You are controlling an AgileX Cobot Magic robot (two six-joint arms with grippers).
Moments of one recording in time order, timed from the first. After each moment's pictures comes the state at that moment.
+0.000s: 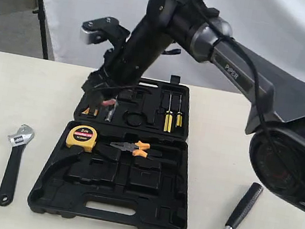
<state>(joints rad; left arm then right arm) 0.09 0.00 0.00 -0.02 0.27 0.00 0.74 2.43 -2.36 0.37 1.21 -0.55</state>
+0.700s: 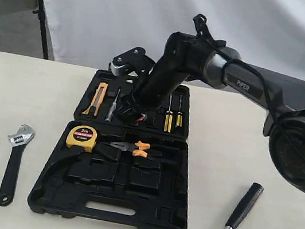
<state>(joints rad) 0.09 0.00 0.00 -0.02 0.27 0.00 0.66 2.40 -2.06 0.23 0.84 -0.56</state>
